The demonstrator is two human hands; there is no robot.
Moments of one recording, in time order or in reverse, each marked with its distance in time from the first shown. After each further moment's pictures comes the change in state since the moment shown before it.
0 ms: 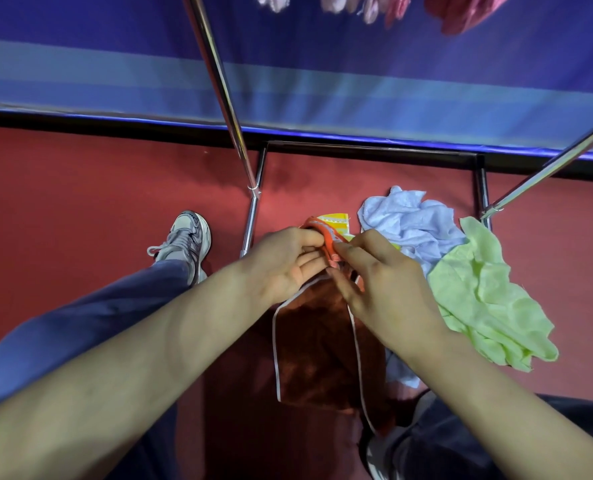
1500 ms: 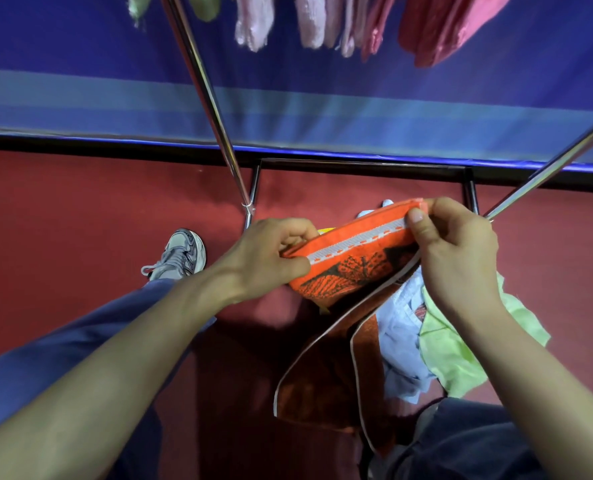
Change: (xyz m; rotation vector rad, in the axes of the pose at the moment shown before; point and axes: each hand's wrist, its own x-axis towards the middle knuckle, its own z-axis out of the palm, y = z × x) left_hand 0.003 0.030 -0.030 1.174 -0.333 0.767; right_hand 0.032 0.035 -0.055 0.367 0.222 0.578
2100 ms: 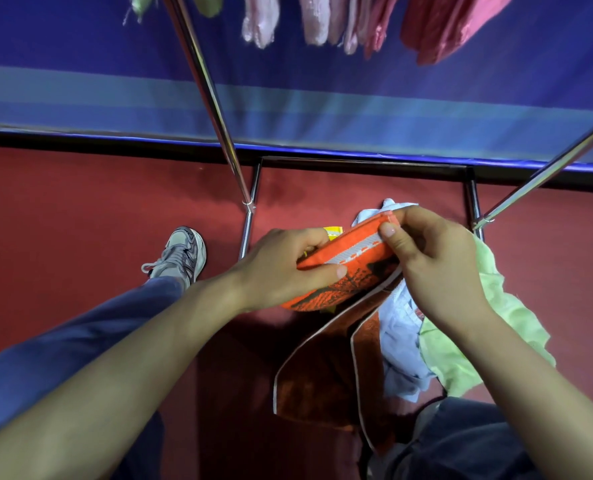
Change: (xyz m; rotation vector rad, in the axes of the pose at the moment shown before) left_hand -0.002 0.002 0.013 0.119 -0.045 0.012; right_hand -0.006 0.006 0.010 0.021 -0.152 -0.176
